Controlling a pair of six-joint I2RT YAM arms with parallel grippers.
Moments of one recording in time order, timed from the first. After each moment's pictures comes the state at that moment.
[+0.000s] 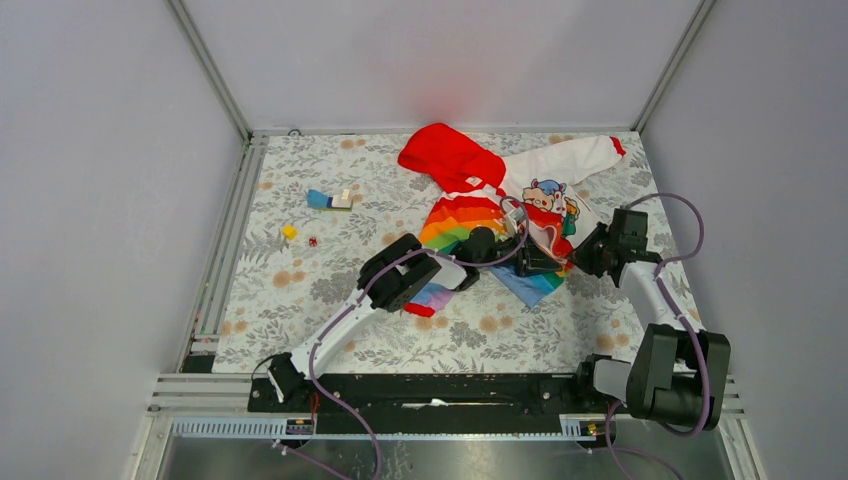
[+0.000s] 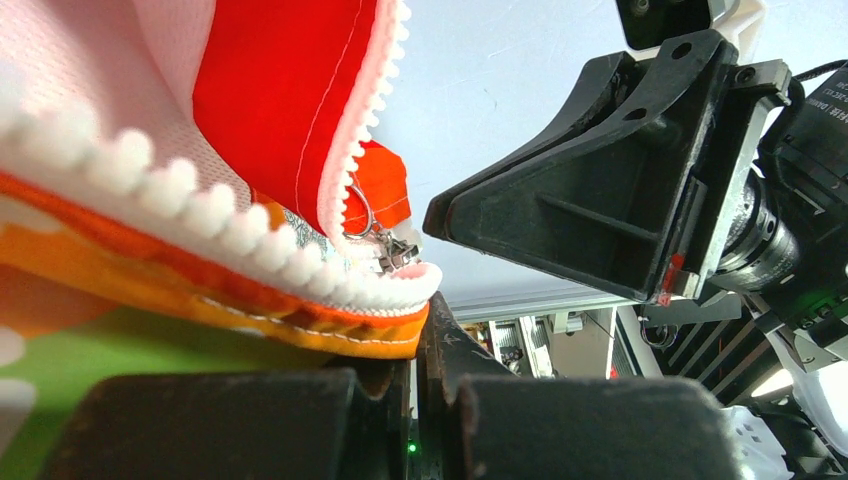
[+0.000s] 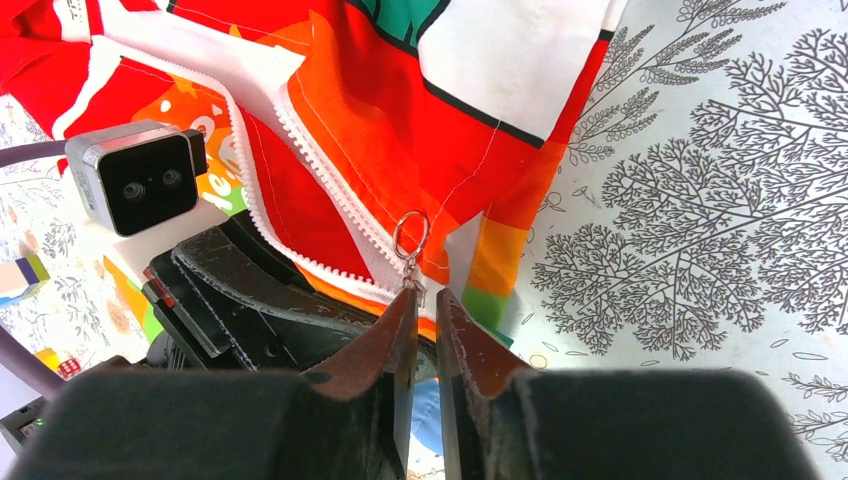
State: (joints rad) left arm -0.91 2.71 1.69 1.14 0.64 -1.54; right arm -0.17 1.22 0.65 -0.33 -0.20 0.61
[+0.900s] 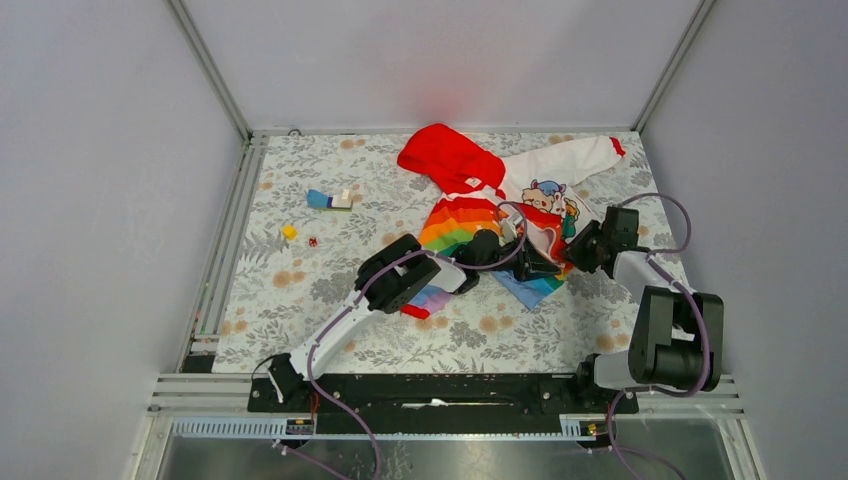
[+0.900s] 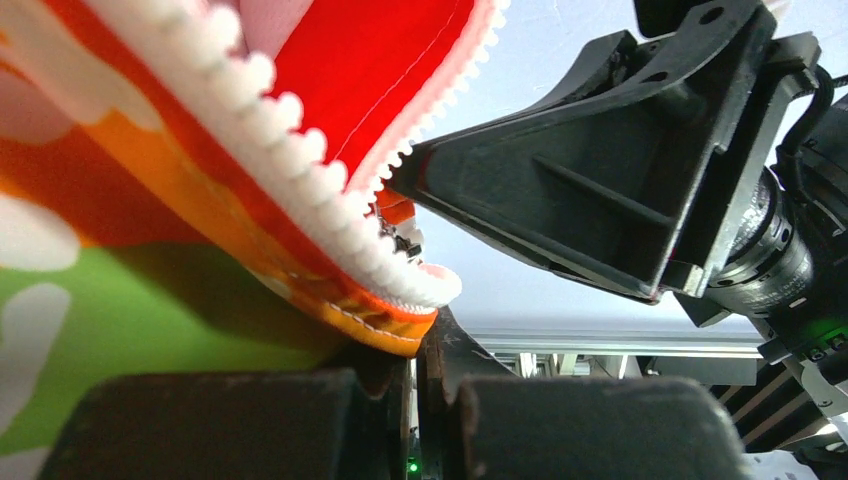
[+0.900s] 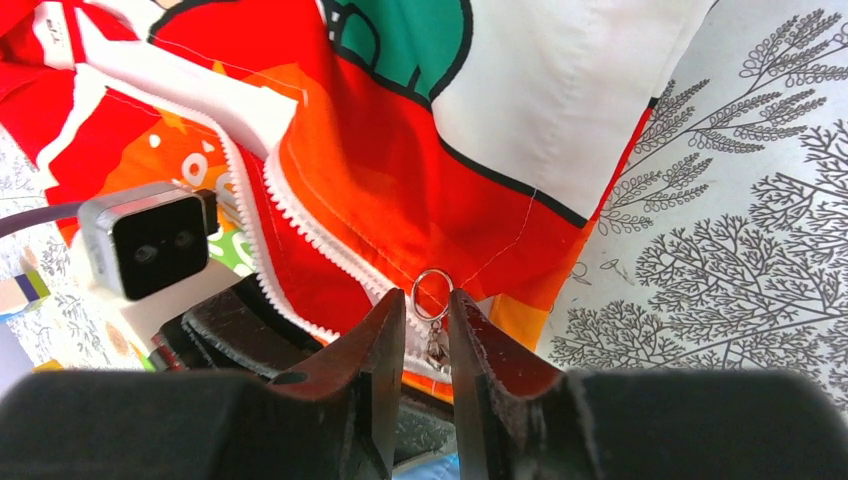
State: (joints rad) left arm -0.93 2.65 1.61 1.02 0.56 -1.53; right arm -0.16 1.38 0.65 -0.17 -0.23 0.63
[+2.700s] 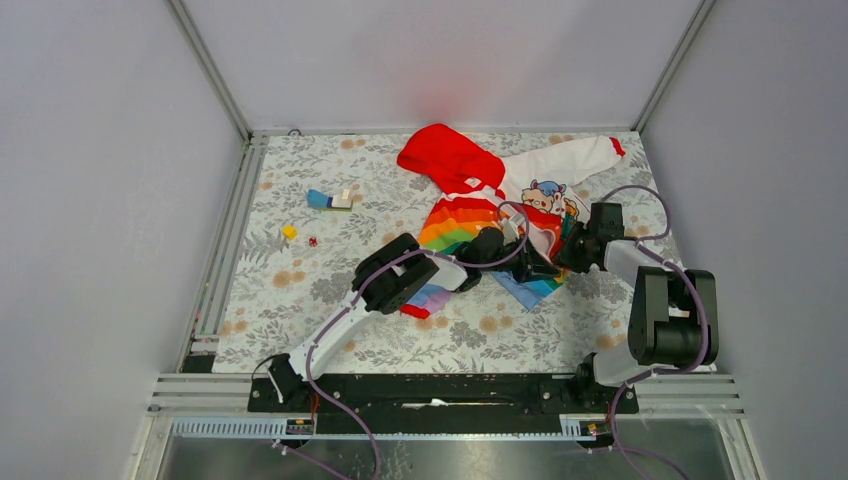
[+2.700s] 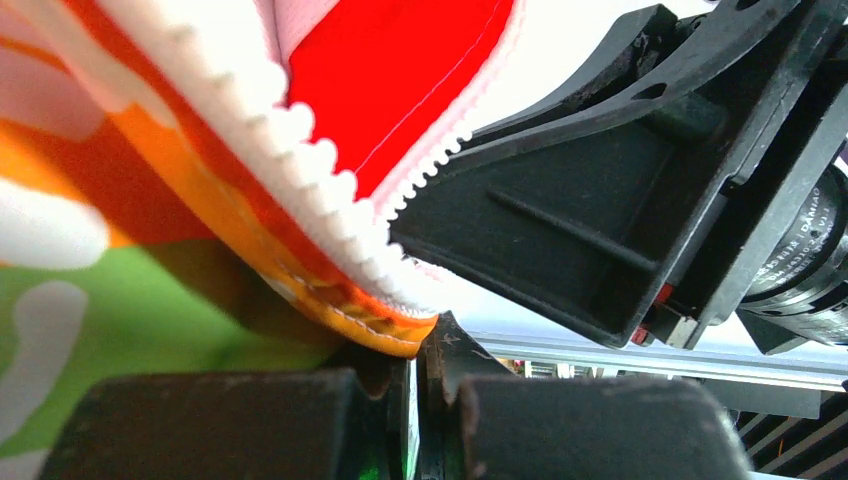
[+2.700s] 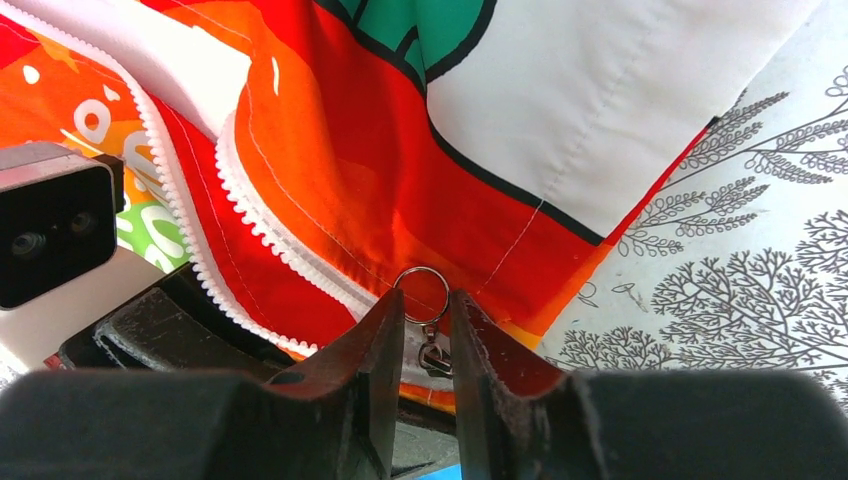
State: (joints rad) left arm -0.93 2.61 1.61 0.86 0.53 -1.43; right arm -0.08 1.51 0.71 -0.22 -0.18 0.50
